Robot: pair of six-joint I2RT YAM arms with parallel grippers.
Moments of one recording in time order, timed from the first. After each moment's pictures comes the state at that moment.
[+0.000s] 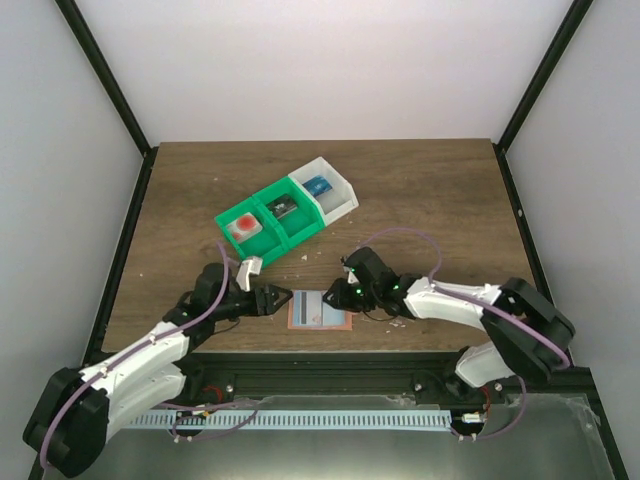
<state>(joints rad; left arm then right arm) -0.53 0.88 0.26 0.08 0.52 -0.72 0.83 1.40 0.61 -0.04 -0.29 0.90</state>
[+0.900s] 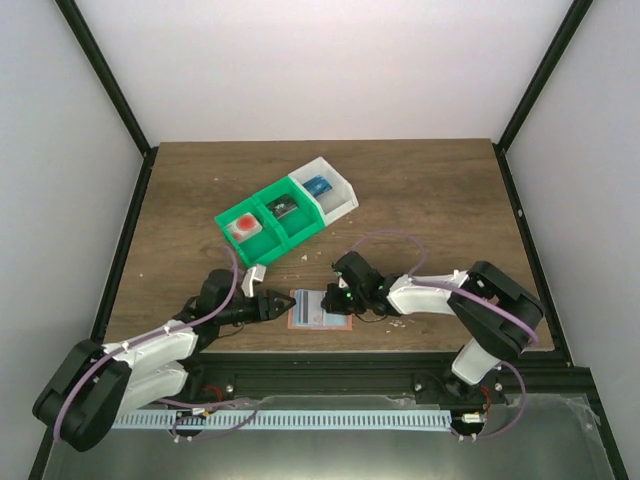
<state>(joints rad) -0.53 1.04 0.16 0.31 0.59 -0.84 0.87 1.60 0.67 0.01 -0.26 0.85</state>
